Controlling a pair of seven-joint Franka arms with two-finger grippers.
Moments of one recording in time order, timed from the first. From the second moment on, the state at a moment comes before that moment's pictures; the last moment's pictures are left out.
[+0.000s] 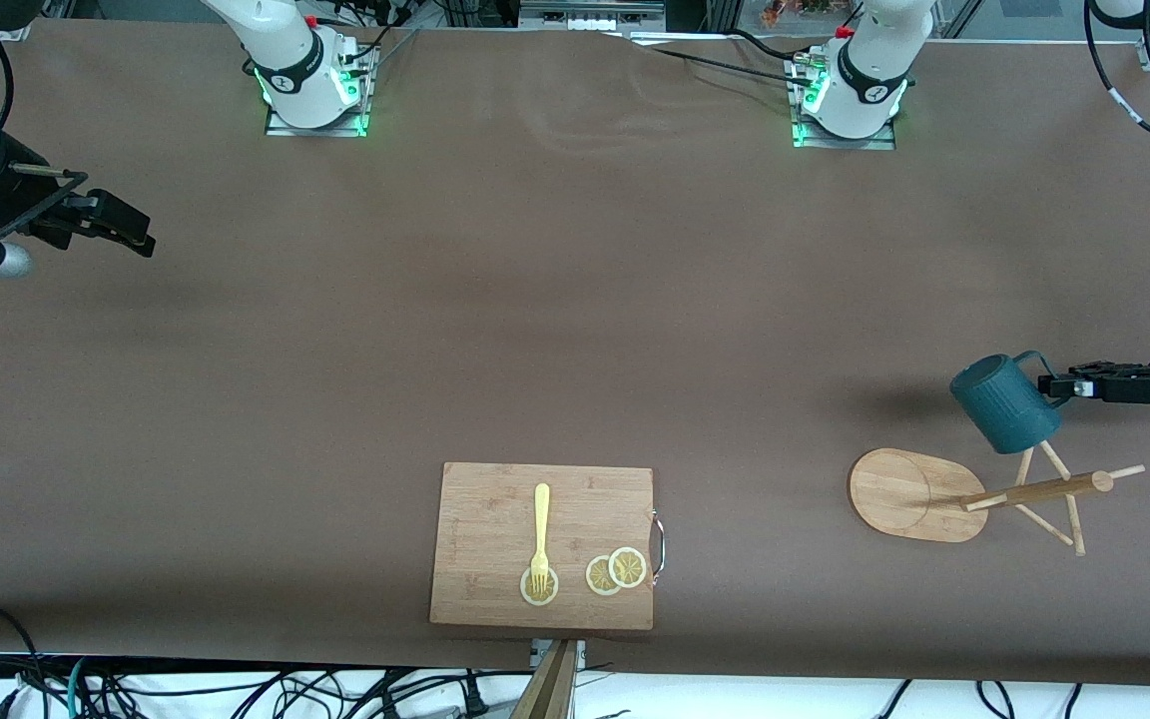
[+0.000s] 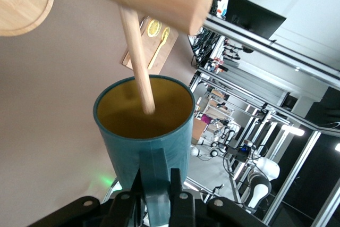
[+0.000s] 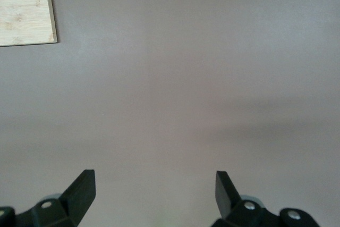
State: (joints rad) left arm 0.63 0.77 -0.18 -1.27 -1.05 1.32 0.08; right arm 0.05 0.01 0.00 -1.61 0.01 1.59 0.14
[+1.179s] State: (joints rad) left arm 0.68 0.94 -0.17 -1.12 -1.14 1.31 0.09; right arm 0.05 0.01 0.00 -1.61 0.01 1.59 0.14
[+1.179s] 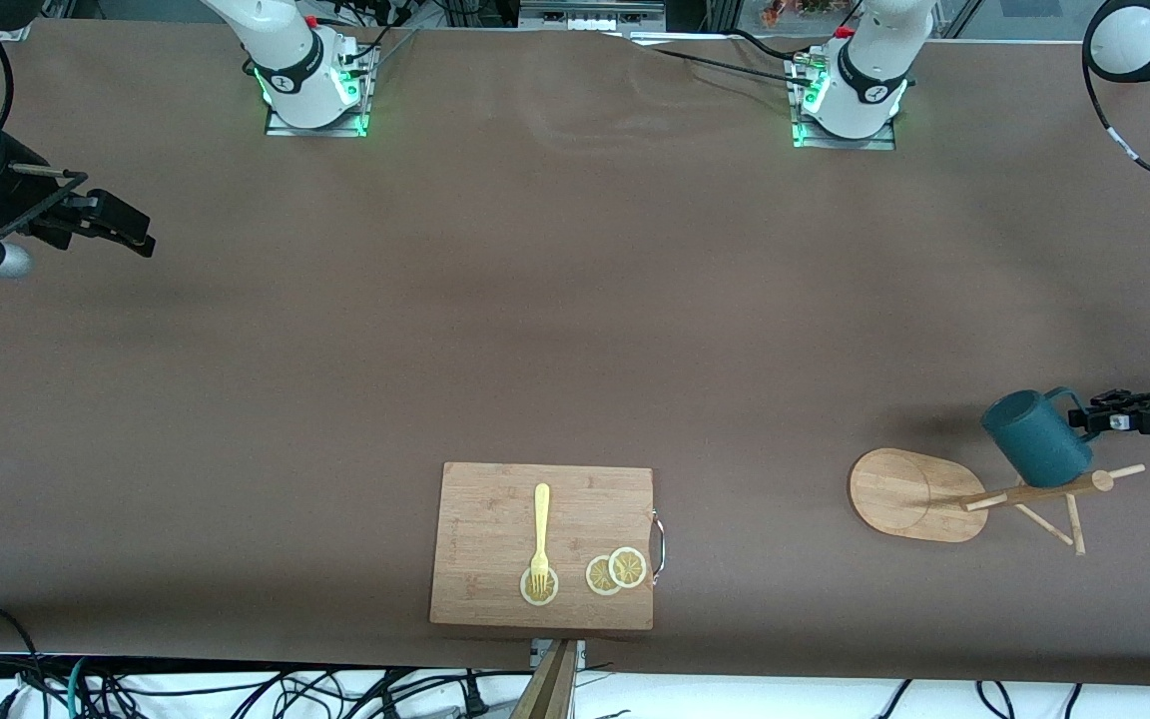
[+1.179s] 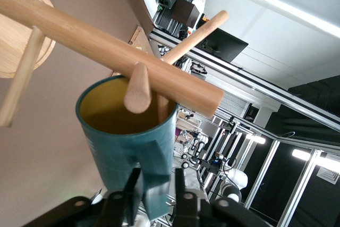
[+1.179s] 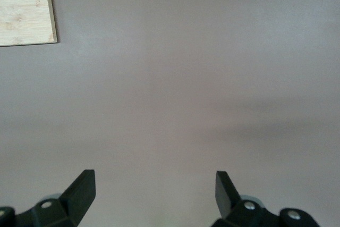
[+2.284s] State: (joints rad) left arm 0.50 0.69 -0.18 -0.97 -0.31 1.22 0.37; right arm 0.05 0.01 0.00 -1.61 0.00 1.59 0.14
